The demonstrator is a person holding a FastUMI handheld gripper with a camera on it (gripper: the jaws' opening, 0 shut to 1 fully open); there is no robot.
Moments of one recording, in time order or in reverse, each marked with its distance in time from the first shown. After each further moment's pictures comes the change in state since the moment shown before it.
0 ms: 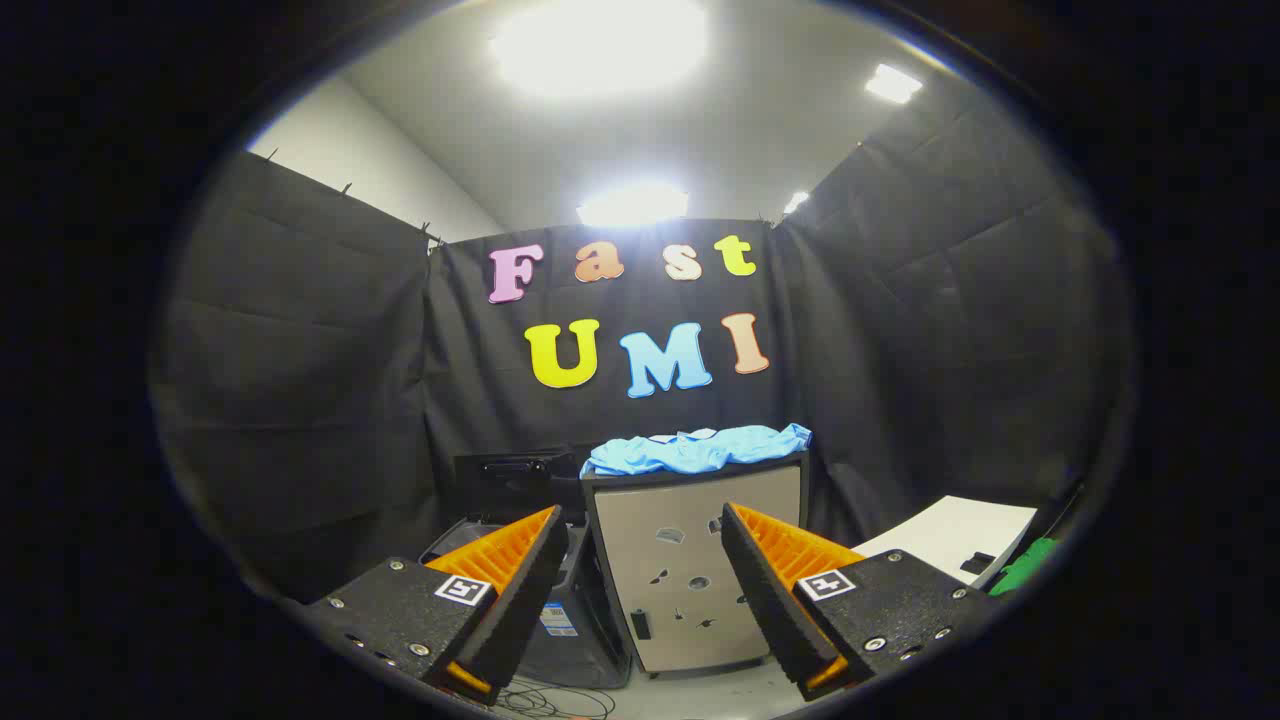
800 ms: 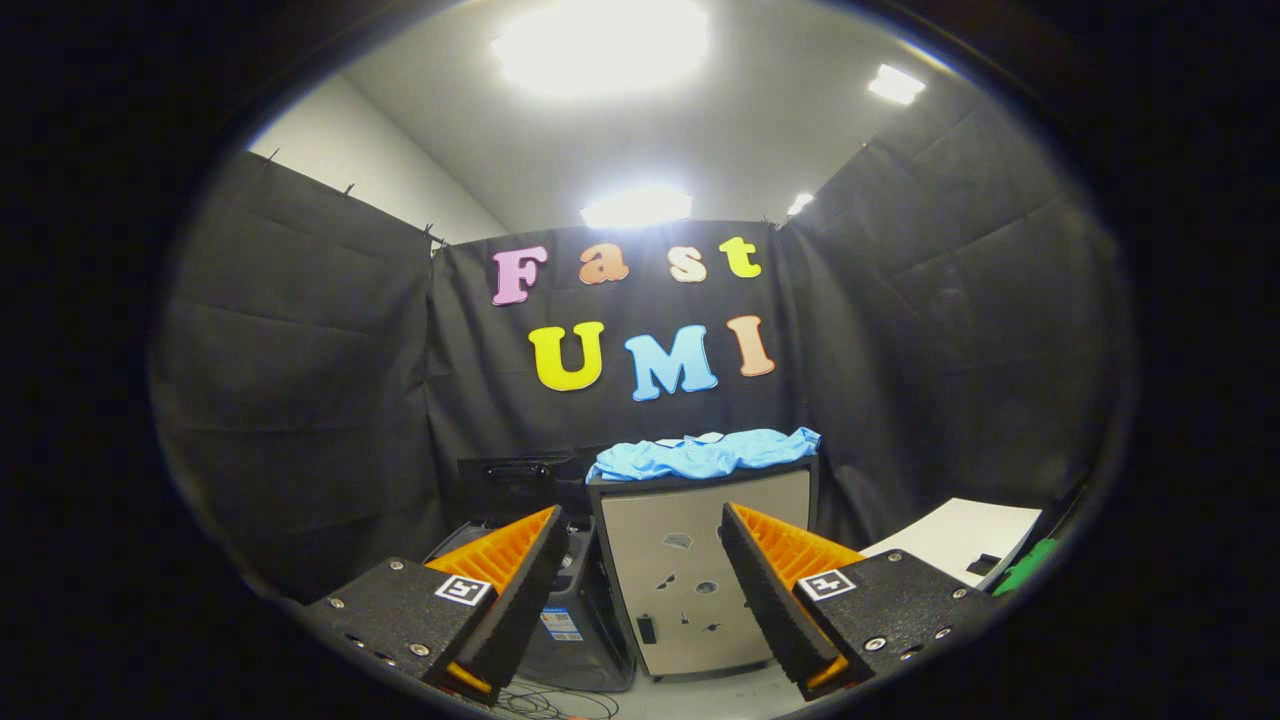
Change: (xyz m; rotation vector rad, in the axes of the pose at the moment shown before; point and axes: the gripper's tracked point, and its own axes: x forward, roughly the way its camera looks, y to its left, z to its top) arm 0.011 0.009 0.000 -0.009 -0.004 0.005
